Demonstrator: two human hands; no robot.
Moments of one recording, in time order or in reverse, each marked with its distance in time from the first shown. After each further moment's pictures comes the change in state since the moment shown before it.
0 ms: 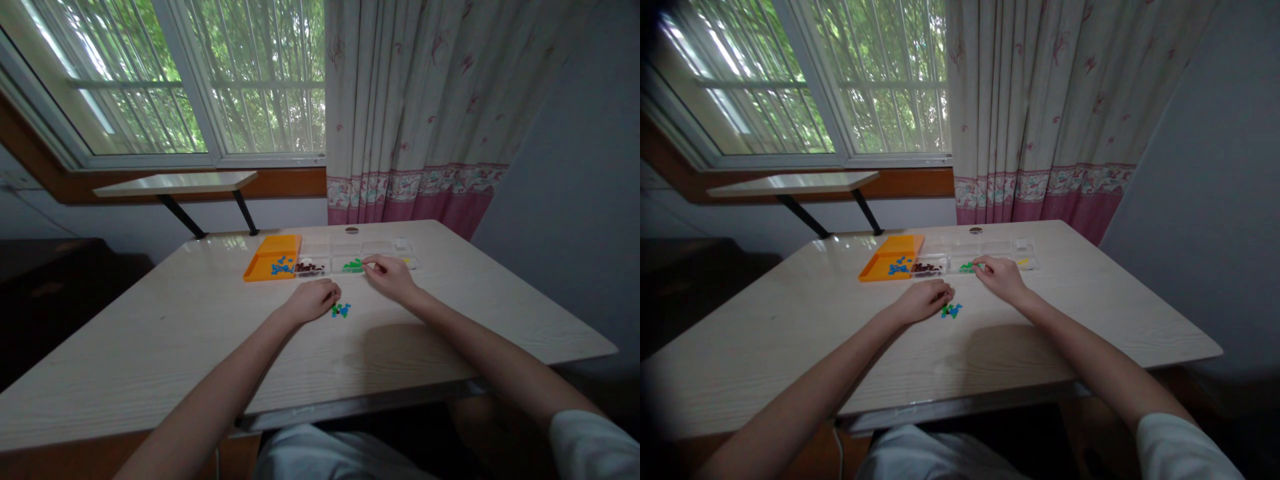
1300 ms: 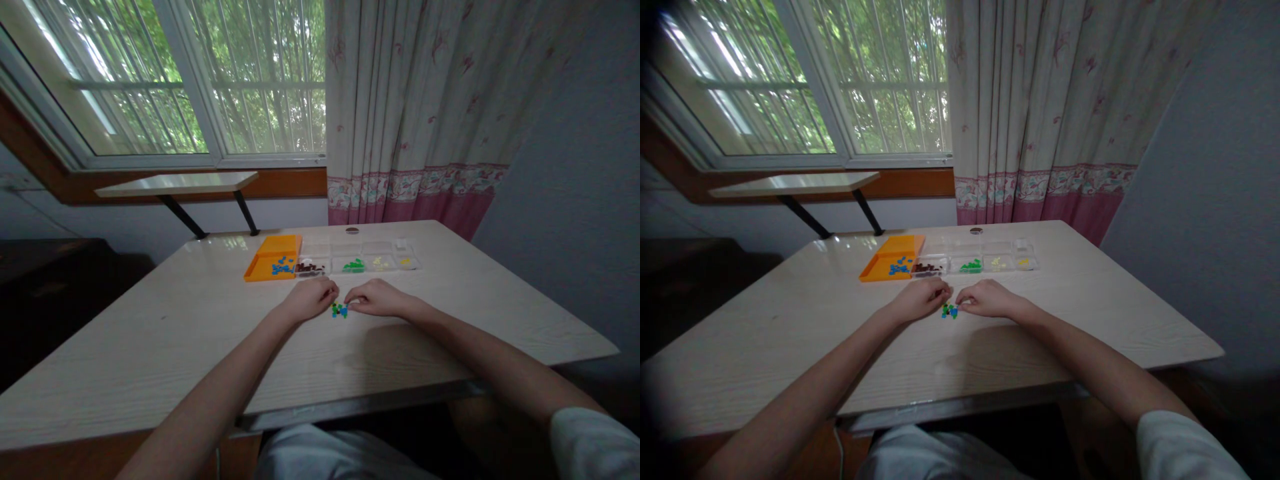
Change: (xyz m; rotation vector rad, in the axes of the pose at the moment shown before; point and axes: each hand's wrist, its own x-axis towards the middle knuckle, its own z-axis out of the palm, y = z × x) left_hand 0.000 0.001 -0.006 0.014 0.050 -0.020; right_hand -0.009 -0.018 0.008 0.050 -0.744 -0.221
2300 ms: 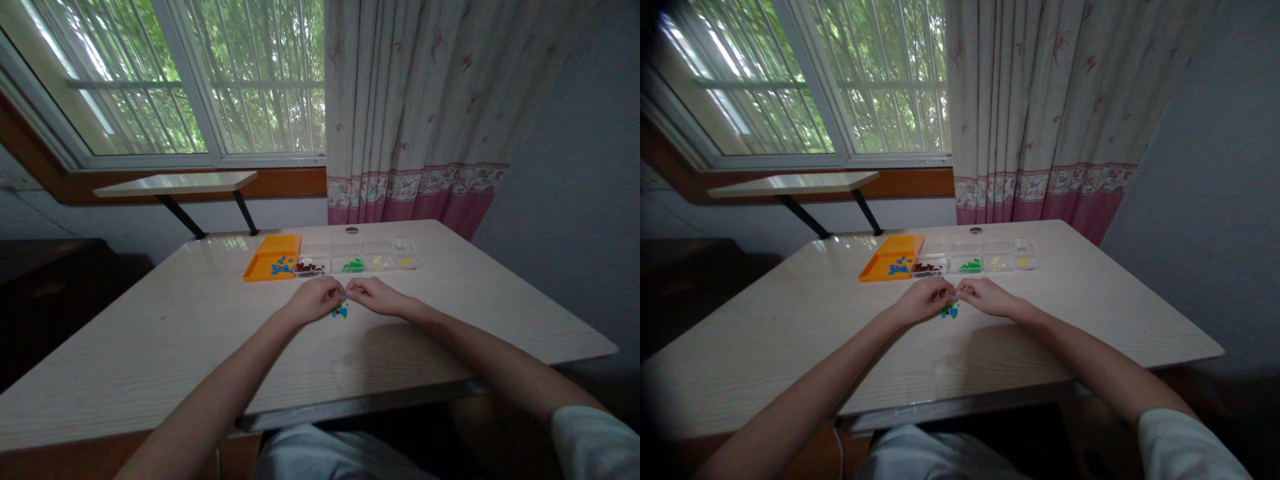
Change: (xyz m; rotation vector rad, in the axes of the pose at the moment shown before) left_hand 0.000 0.008 0.004 -0.190 0.106 0.036; right_hand 0.001 -0.001 0.006 0.385 0.128 0.087
